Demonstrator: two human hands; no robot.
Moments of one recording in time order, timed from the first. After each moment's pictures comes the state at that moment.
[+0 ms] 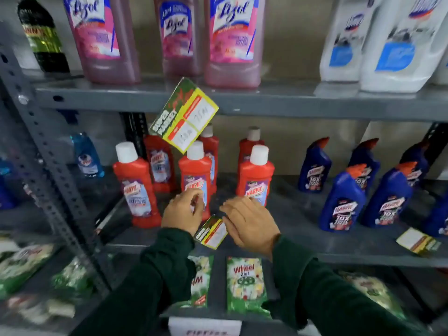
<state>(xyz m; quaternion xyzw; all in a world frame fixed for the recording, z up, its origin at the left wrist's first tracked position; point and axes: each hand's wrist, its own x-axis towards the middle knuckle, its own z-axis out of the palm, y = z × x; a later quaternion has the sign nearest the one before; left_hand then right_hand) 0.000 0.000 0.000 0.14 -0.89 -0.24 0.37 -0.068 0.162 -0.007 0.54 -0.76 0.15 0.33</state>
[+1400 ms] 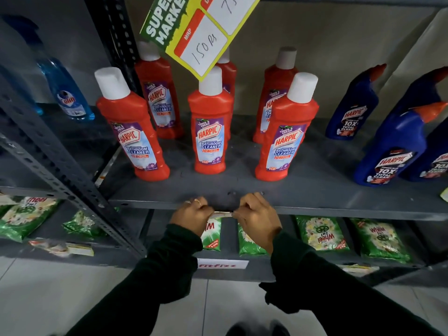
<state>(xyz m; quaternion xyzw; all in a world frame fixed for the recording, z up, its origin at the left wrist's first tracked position) 0.012 -0.041 -0.132 0.04 -0.99 -0.11 0.06 -0.062 0.132 -0.139 0.44 -0.85 0.23 0.18</state>
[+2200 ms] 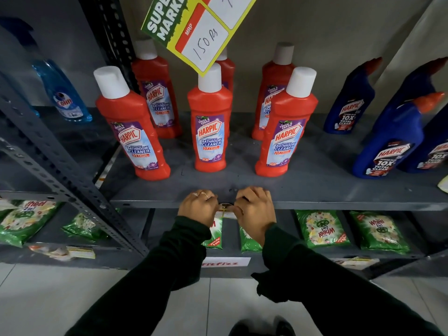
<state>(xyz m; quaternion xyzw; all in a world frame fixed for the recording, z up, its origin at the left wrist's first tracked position) -0.001 -0.035 -0.127 -0.01 -0.99 -0.04 0.13 -0.055 0.115 -0.138 0.36 -0.89 0.20 0.21</state>
